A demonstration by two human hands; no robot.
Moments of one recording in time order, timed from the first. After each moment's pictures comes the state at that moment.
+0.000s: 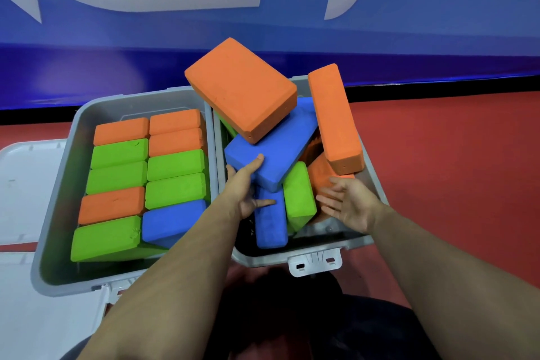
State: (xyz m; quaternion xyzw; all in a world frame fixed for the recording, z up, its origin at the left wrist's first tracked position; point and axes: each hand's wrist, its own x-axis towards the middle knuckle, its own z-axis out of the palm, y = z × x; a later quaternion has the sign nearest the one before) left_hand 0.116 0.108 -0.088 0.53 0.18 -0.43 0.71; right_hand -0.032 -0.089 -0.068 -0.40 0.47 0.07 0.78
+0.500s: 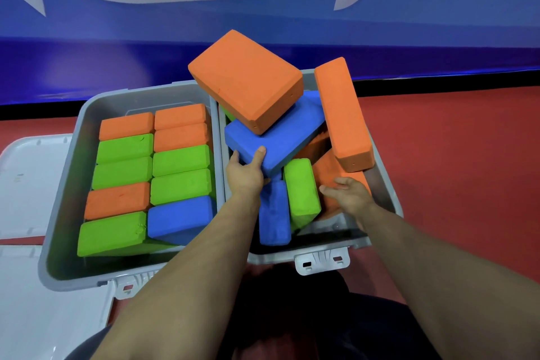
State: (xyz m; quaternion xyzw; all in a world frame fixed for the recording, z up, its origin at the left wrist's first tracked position) left_hand 0.121 0.090 -0.098 0.65 0.17 -0.19 0.71; right_hand -0.022 -0.081 -0.098 -0.67 0.46 0.07 0.58
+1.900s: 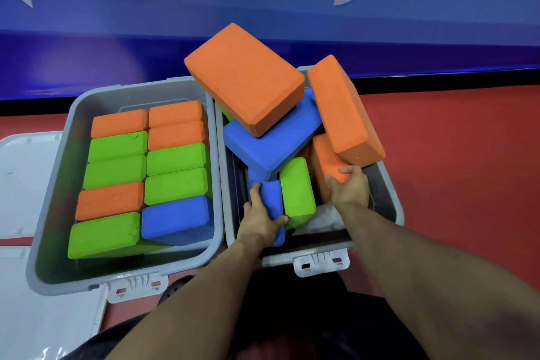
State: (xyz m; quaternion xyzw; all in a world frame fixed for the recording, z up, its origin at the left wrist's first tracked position) left_hand 0.050 0.124 -0.123 0.86 -0.06 -0.37 0.35; right_hand -0.006 -0.079 -0.128 -0.75 0.51 -0.10 0.41
